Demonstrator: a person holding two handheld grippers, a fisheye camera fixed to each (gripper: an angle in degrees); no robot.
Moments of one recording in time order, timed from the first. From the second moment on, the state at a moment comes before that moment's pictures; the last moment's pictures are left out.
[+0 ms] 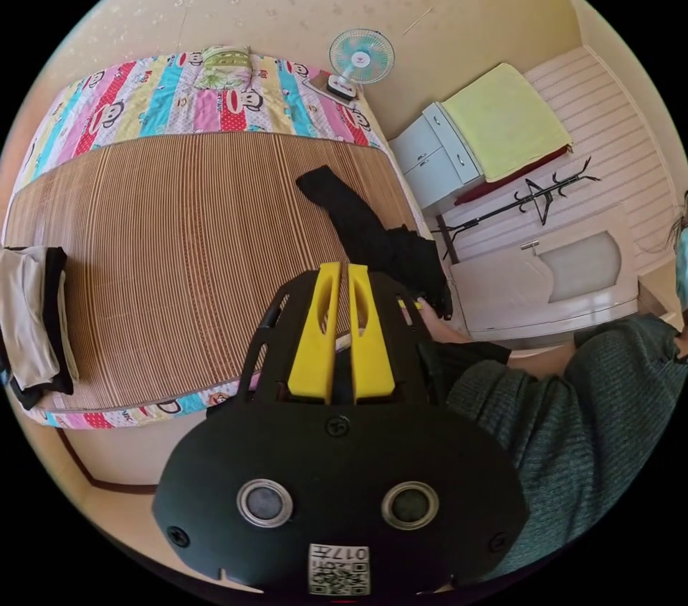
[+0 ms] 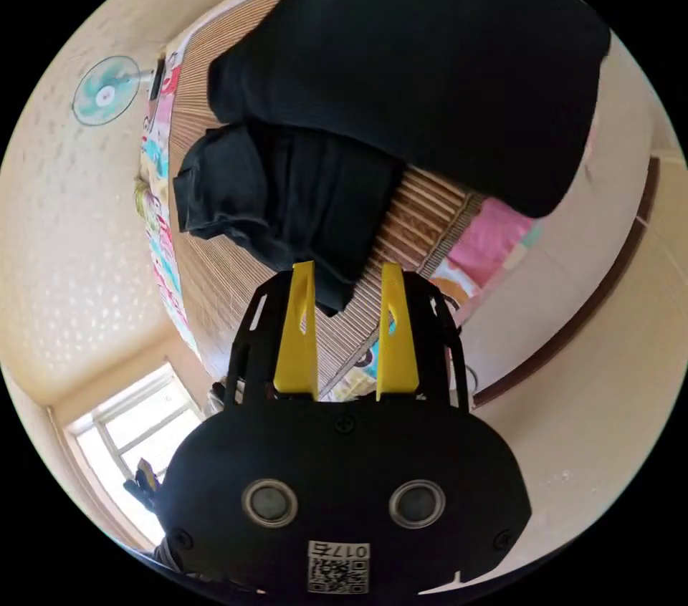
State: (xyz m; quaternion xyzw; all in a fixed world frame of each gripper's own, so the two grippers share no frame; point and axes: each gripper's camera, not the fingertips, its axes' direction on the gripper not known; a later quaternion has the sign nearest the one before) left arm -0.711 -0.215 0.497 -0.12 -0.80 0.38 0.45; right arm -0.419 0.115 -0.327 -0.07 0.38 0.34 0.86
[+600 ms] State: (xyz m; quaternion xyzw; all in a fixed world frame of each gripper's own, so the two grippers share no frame) left arm -0.800 -0.217 0.588 -0.32 -0.75 0.45 0.36; right arm -0.734 0.177 -0.192 -0.12 -0.03 -0.17 0.98
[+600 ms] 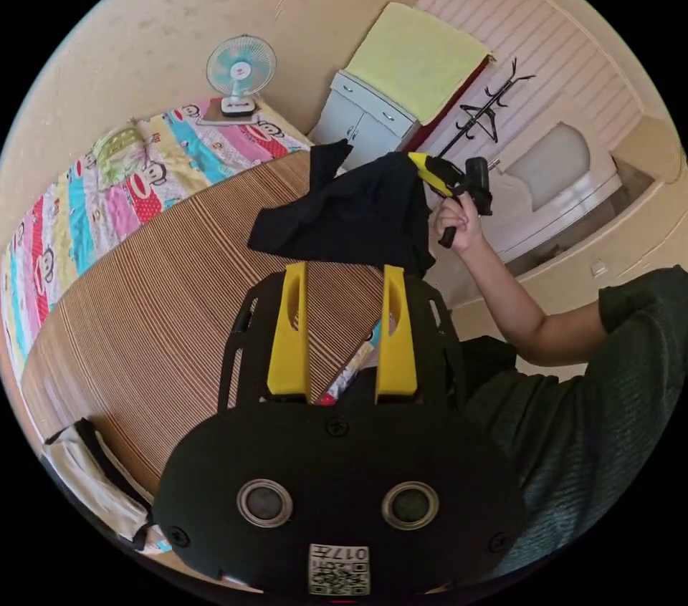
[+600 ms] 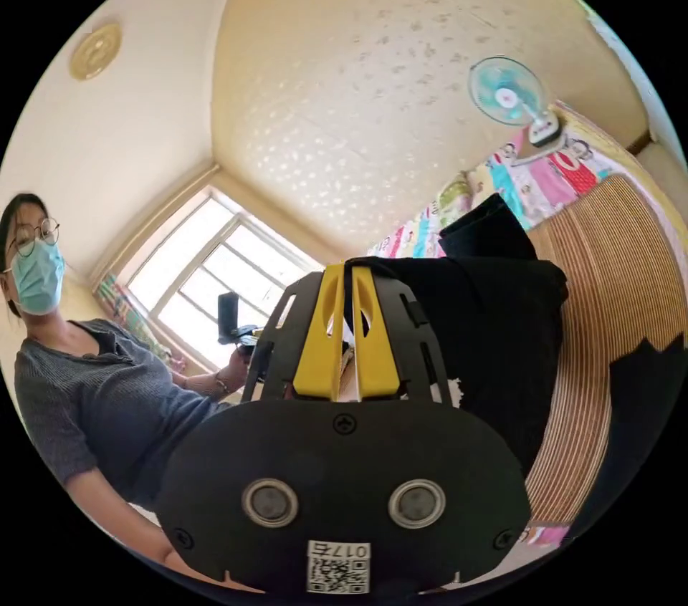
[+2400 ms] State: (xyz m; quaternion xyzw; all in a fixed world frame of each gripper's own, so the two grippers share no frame) left arm -0.284 0.082 0.607 -0.24 -0.28 0.74 0.56; right arm -0.782 0.705 -0.004 -0.02 -0.11 -0.49 0.87
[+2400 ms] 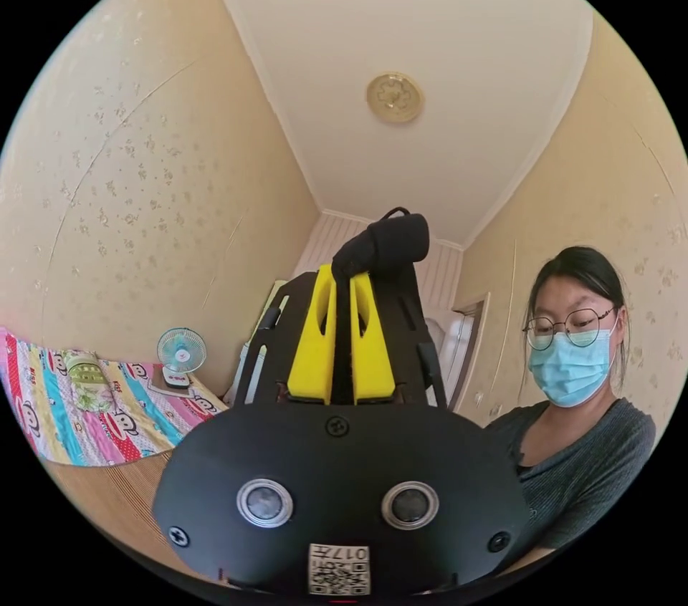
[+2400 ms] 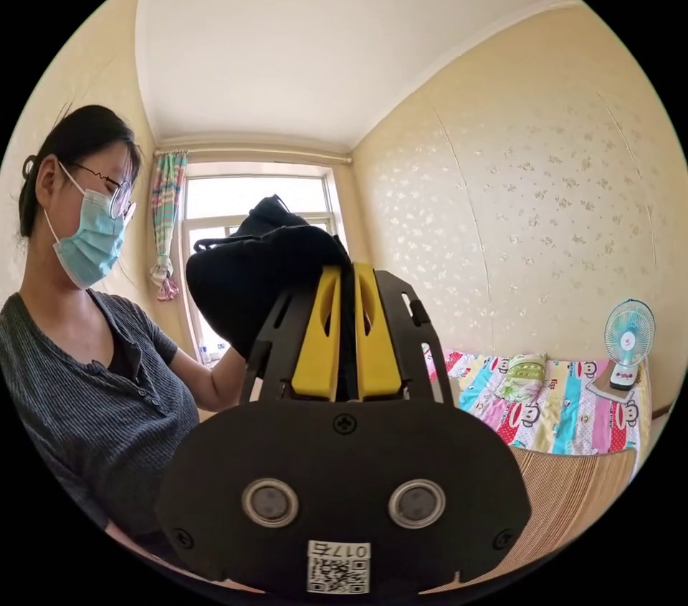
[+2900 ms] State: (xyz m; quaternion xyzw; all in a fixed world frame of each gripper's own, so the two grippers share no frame) left arm -0.278 0.136 0.598 -0.16 -0.26 0.80 0.51; right arm -0.638 0.825 0.058 -0.06 0.00 -0.48 0.87
